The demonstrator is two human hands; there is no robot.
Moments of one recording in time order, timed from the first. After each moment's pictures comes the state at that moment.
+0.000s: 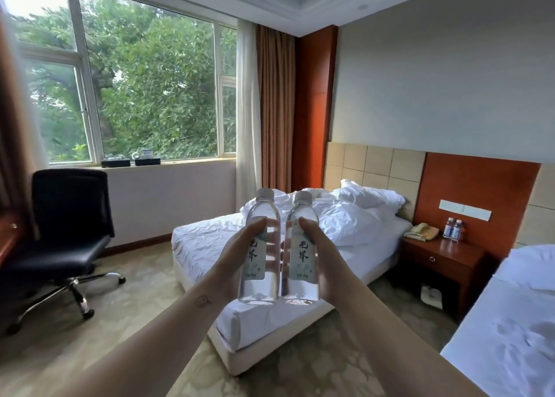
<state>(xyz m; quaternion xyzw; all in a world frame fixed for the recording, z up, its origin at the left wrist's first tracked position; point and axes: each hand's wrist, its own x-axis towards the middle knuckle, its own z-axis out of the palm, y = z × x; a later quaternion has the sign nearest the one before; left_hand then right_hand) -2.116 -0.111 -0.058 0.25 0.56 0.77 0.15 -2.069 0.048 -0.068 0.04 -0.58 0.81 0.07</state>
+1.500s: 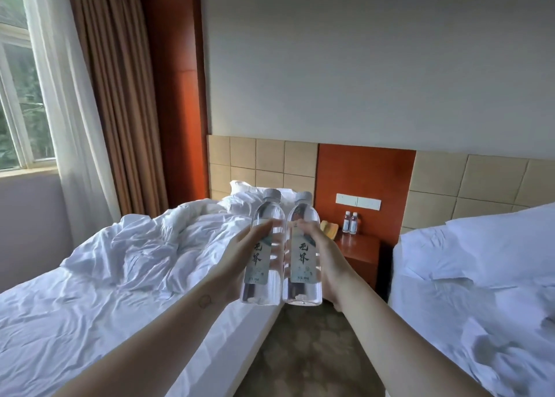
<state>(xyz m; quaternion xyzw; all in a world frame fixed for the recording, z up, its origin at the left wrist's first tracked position) -2.529 0.379 -0.071 0.35 0.55 0.68 0.33 -2.418 0.505 -0.079 -0.20 -0.65 0.68 0.27</state>
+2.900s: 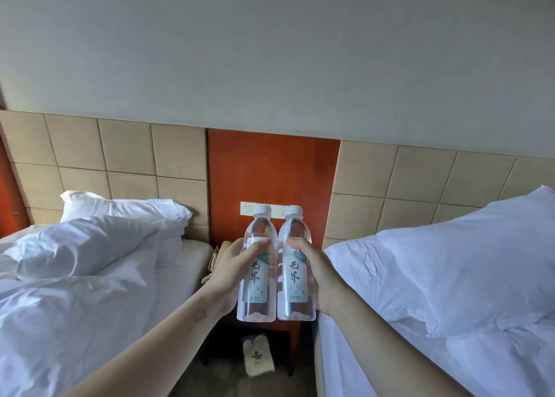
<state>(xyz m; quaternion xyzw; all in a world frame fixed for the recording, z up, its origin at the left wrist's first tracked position) -2.706 1.086 -0.155 0.42 0.45 0.63 0.47 -2.546 1.155 -0.145 -0.36 -0.55 0.68 0.33</state>
